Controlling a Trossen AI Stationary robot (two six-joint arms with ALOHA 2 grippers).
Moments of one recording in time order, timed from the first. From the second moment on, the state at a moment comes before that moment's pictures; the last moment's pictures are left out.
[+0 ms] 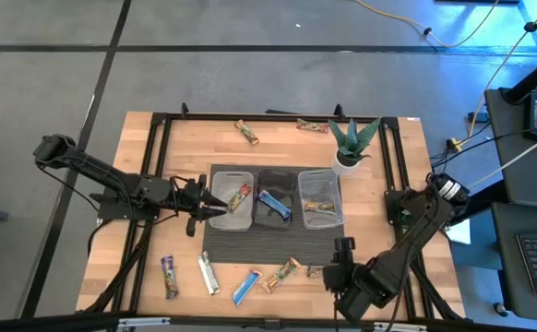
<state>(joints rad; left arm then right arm) -0.31 0.80 0.26 0.41 -0.24 -0.30 0.84 1.82 1.51 -1.18 0.36 0.70</state>
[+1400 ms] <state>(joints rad) -0.31 0.80 0.26 0.42 -0.25 -0.31 0.80 1.41 0.79 -0.37 0.23 0.54</state>
